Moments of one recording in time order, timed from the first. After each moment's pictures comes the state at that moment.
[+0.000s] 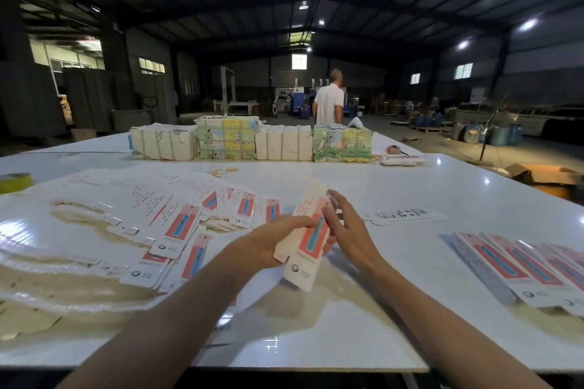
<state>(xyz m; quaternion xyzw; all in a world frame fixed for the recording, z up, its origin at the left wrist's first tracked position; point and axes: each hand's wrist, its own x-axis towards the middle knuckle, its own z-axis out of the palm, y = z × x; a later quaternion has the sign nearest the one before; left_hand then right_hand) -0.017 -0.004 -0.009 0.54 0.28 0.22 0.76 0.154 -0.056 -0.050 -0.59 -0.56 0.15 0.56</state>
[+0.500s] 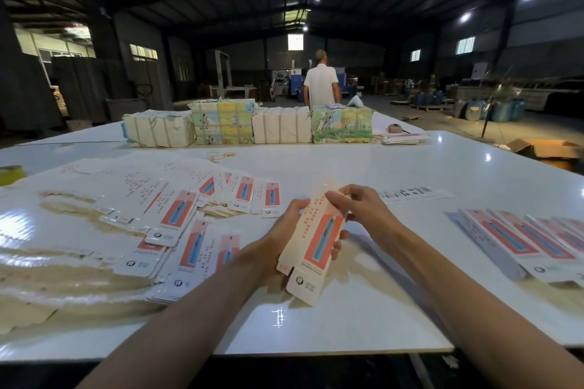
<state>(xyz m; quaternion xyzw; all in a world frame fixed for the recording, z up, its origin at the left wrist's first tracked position) -0.003 0.003 -0.054 0.53 0.19 0.16 0.81 0.181 -0.058 -0.038 -0.59 -0.49 0.29 0.57</state>
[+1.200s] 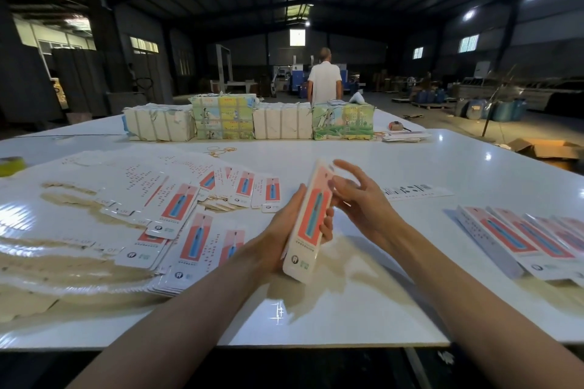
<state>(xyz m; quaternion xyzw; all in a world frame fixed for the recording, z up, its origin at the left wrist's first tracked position) 0.004 -0.003 -0.052 0.43 0.18 0.24 0.85 0.175 -0.065 -0.033 -0.39 -0.45 0.44 0.67</state>
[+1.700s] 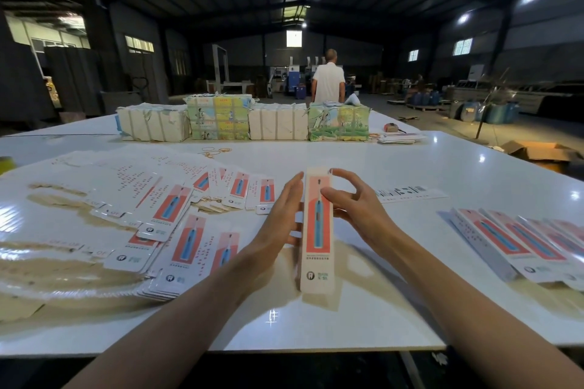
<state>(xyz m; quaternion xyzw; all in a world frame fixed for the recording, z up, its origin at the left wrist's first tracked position) 0.002 -0.008 -0.050 0.66 0.28 0.40 0.57 0.172 -0.068 -0.040 -0.49 -0.50 0.33 0.63</state>
